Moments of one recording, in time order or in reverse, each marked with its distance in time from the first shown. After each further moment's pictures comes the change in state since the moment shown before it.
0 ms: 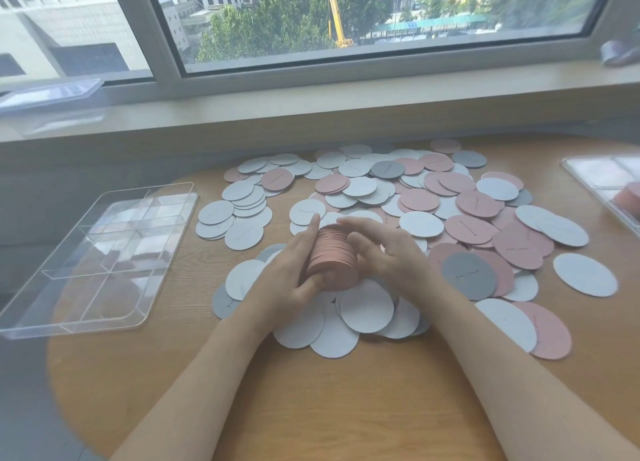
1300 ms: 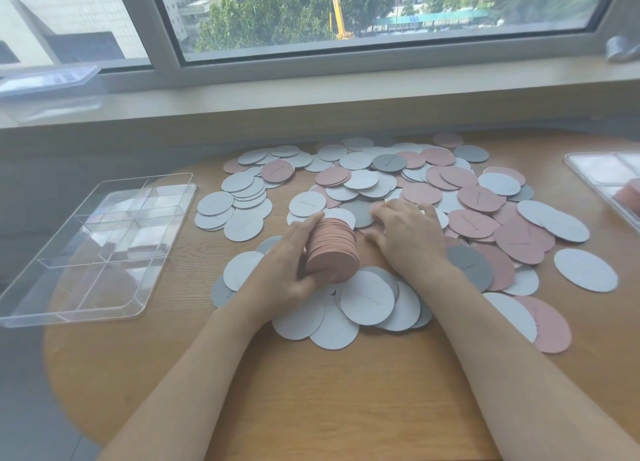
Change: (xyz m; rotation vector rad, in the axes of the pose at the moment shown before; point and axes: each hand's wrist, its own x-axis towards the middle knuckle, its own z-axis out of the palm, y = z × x) left_hand -0.001 0.003 -0.006 -0.014 -0.006 -0.046; right_hand 0.024 0.035 -0.005 -0.999 0.149 0.076
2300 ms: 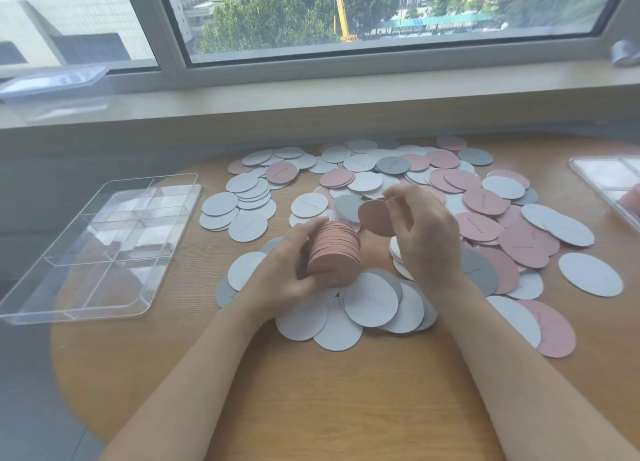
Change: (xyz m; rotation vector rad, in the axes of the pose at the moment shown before) left_hand -0.002 -0.005 -0.001 -0.165 0.020 -0.002; right_hand -0.016 -0.007 -0.027 0.551 0.560 -0.031
